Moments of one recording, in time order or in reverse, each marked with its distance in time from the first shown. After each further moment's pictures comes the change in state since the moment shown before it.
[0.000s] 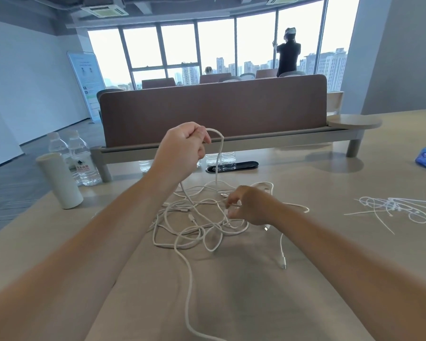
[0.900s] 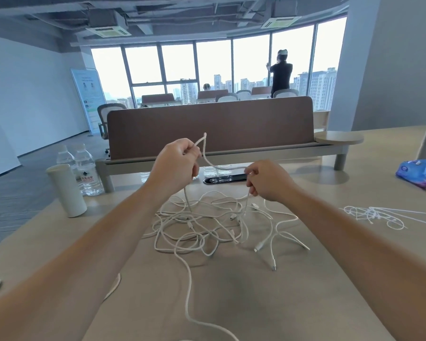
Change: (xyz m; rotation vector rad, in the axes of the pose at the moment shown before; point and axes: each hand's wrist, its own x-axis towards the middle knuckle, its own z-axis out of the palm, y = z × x) left_hand -0.018 0.018 -0.016 0.187 0.017 -0.003; right_hand -0.031 -0.013 -0.078 0.249 0.360 0.138
